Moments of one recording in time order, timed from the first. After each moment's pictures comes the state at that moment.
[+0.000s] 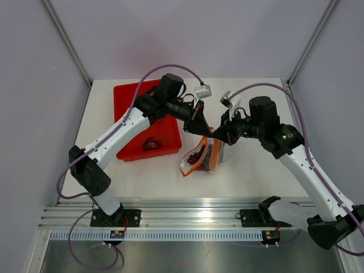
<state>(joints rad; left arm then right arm) -0.69 1.67 1.72 -0.67 1.04 0.01 0.50 1.11 1.26 -0.68 -0.54 -0.03</state>
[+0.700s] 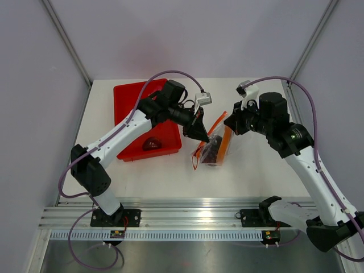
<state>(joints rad) -0.70 1.67 1.64 -0.69 0.98 0.06 0.44 1.07 1.31 -0.69 -0.26 0.09</state>
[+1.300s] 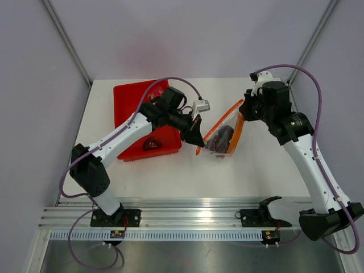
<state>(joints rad) -0.69 1.66 1.54 -0.70 0.91 0.10 0.34 1.18 1.42 -0.73 0.01 0.16</state>
